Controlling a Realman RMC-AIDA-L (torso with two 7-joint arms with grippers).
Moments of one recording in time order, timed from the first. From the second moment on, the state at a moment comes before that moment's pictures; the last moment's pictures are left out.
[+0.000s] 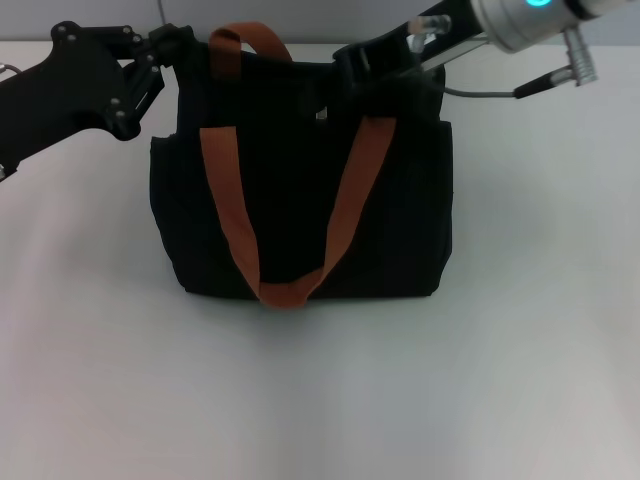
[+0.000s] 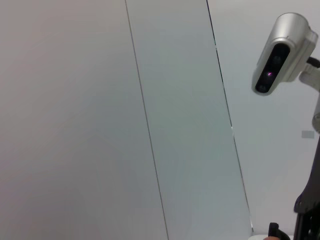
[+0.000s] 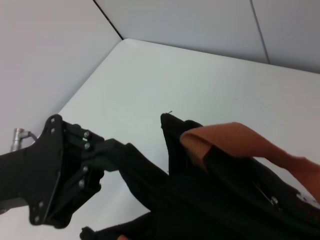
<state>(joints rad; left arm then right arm) -0.53 -2.04 0.47 0.57 1.73 1.63 -0.89 0.88 2.09 -1.29 -1.27 -2.27 -1.46 2.95</state>
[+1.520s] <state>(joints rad) -0.53 -2.04 0.48 0.58 1.73 1.70 -0.89 0.90 2.09 -1.36 -1.22 -2.29 -1.35 2.95</state>
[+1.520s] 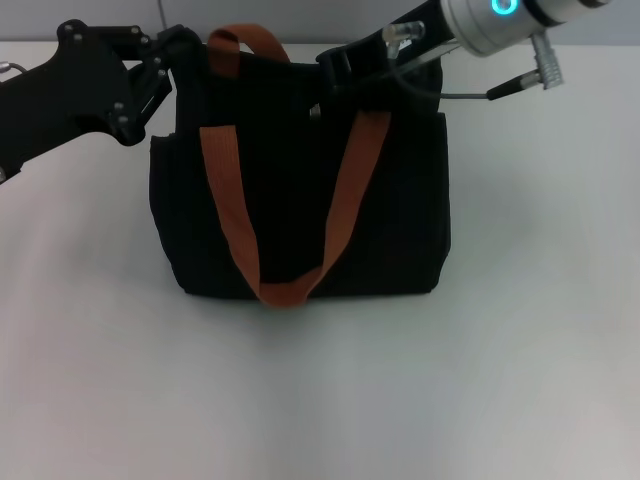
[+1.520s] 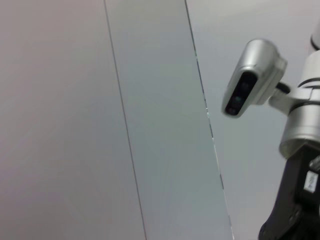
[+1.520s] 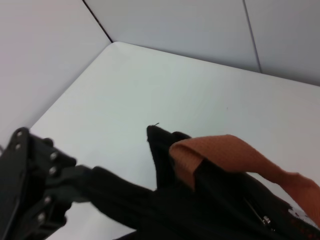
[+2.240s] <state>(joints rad) -0.52 -2.04 0.48 0.58 1.73 1.72 -0.90 0.90 2.09 -1.37 -1.17 -2.24 -1.31 2.95</state>
